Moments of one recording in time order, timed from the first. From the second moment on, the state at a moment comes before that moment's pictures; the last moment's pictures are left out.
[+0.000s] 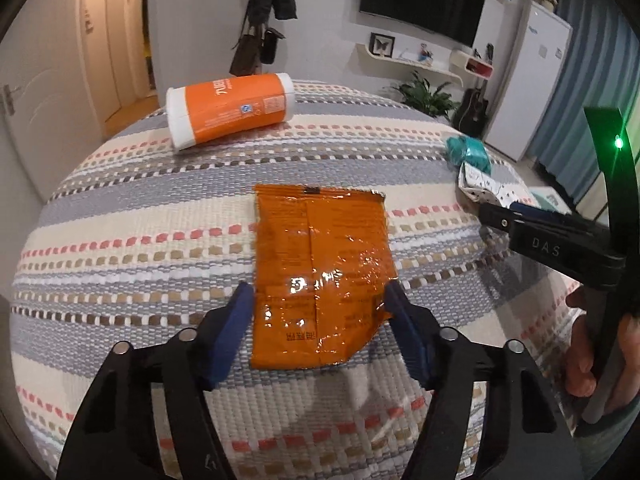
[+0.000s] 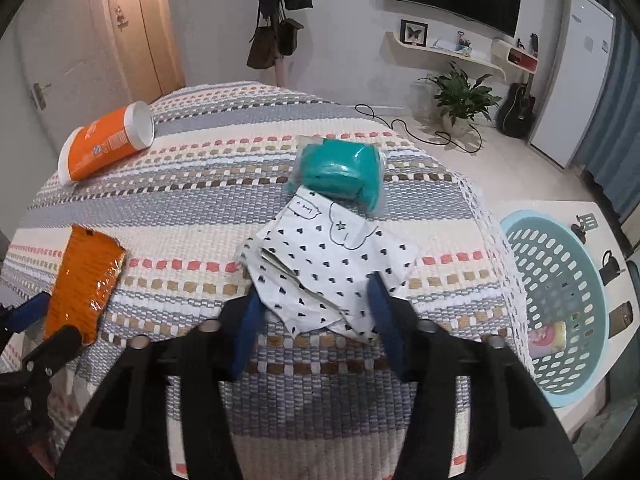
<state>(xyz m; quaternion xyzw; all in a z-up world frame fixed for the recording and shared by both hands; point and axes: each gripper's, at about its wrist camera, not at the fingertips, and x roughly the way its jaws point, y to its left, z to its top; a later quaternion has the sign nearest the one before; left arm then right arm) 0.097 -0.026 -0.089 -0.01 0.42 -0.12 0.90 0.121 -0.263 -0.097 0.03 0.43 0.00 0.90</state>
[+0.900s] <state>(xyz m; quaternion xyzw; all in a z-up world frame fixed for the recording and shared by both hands) 0.096 -0.038 -0.084 0.01 0.44 -0.13 0.89 0.087 -0.269 -0.071 0.06 0.38 0.06 0.92</state>
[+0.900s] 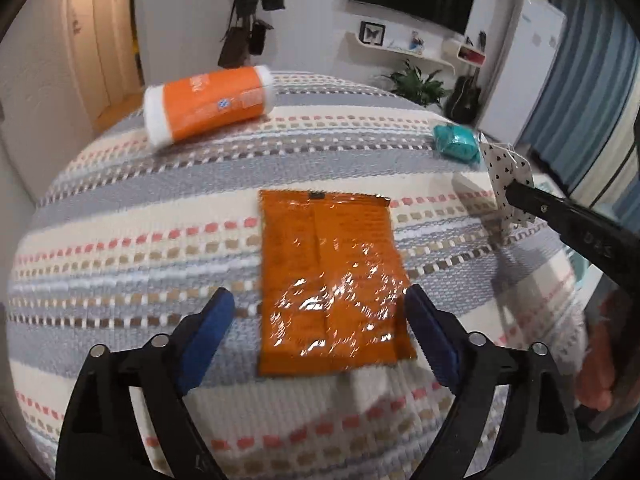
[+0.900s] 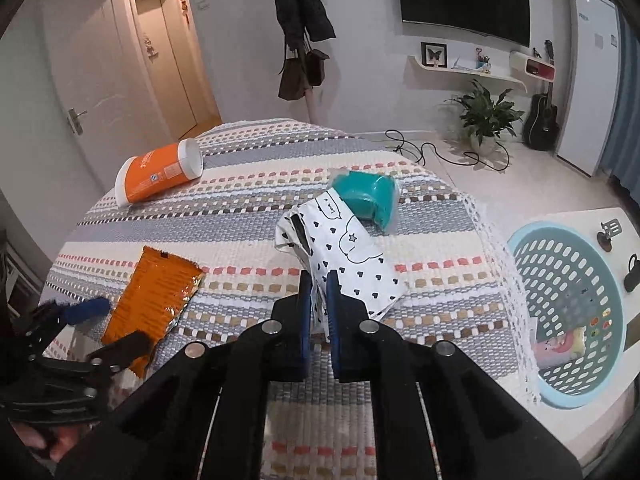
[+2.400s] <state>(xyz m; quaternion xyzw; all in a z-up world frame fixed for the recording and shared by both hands) 0.099 -0.070 -0.025 -0.01 0.35 -0.19 0.92 0.088 -0.267 -0.062 0.07 0.41 0.12 0.90</state>
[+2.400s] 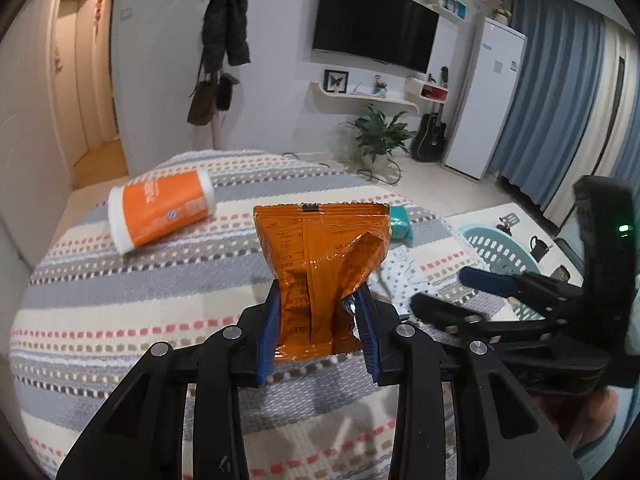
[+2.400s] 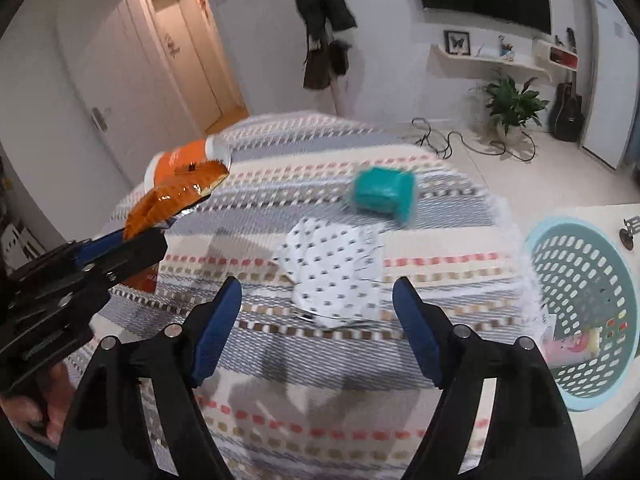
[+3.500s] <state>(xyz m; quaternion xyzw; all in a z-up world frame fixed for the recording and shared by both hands) 0.126 -0.201 0.028 0.03 0.30 -0.29 0.91 0.062 -0.386 0.014 0.11 0.31 -0.03 0.95</state>
